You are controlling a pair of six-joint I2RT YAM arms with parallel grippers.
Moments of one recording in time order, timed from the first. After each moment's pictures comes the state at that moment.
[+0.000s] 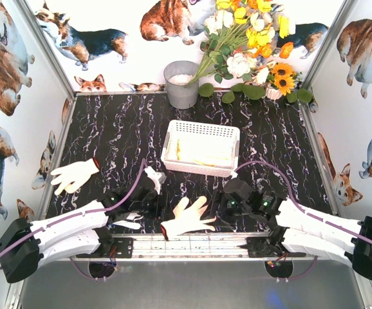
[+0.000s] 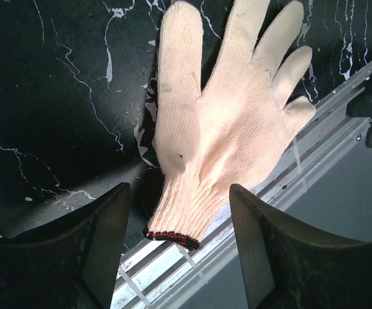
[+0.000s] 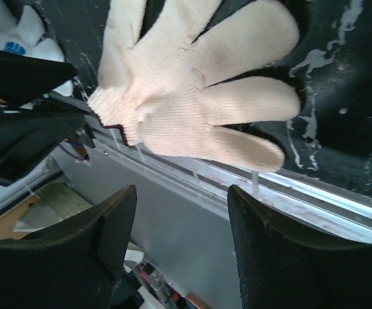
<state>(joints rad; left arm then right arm) -0.89 0.94 0.41 -0.30 0.17 -0.72 0.94 0.89 0.47 -0.47 -0.21 1.24</state>
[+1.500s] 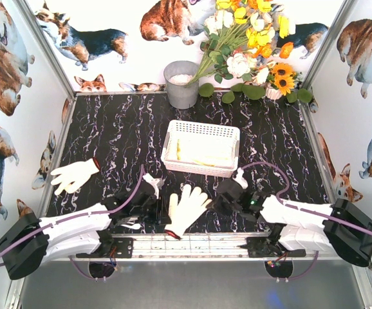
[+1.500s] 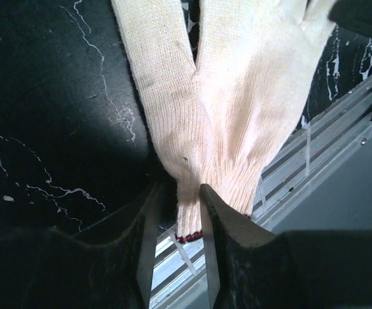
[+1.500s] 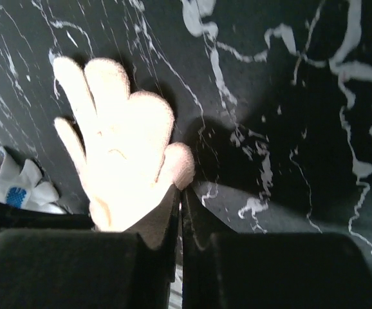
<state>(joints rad) -0.89 1.00 0.30 -0.16 0.22 -0.84 0.94 1.11 0.37 -0.16 0.12 1.42</state>
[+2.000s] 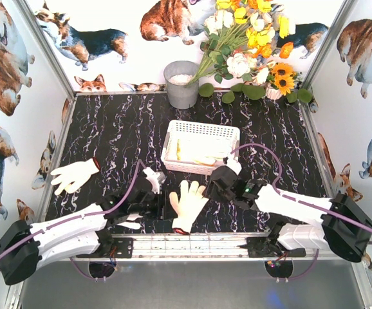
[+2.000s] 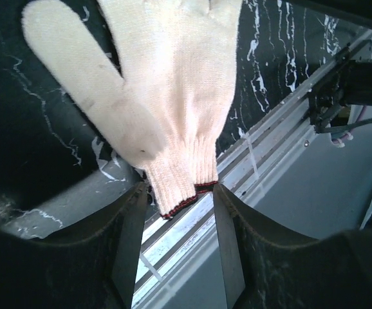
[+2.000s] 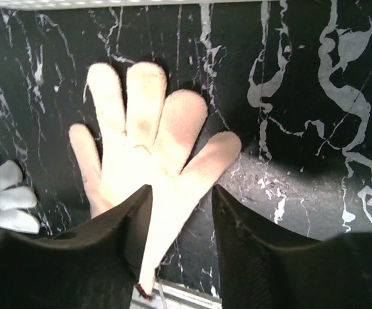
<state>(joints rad) -0.89 0.90 0.35 -0.16 0.23 -0.84 0.90 1.20 0.57 -0.27 0.21 1.09</state>
